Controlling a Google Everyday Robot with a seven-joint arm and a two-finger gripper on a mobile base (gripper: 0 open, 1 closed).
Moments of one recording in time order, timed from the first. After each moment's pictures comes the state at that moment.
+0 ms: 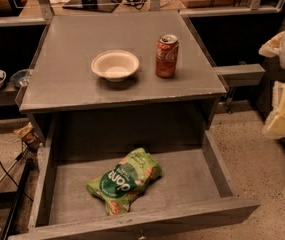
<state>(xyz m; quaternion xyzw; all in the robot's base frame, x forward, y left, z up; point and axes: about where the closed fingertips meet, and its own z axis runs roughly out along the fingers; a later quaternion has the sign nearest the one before) 0.438 -0.217 0.976 -0.60 0.78 -0.03 0.16</state>
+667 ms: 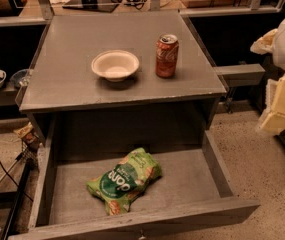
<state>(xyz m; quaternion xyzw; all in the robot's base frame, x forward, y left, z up) 0.440 -0.204 0.980 -0.62 0.77 -0.03 0.18</state>
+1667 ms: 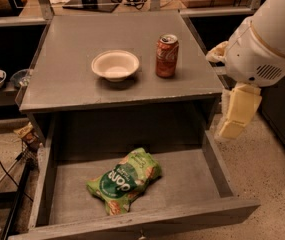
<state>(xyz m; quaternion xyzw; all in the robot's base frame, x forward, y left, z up) 0.450 -0.133 0.954 -0.67 0.71 0.02 0.20</state>
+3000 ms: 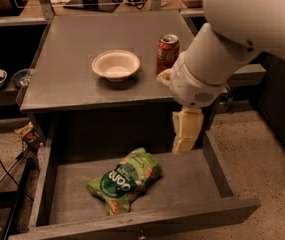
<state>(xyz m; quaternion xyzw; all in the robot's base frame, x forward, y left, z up) 0.465 -0.054 0.889 -0.75 0.64 0.04 0.19</state>
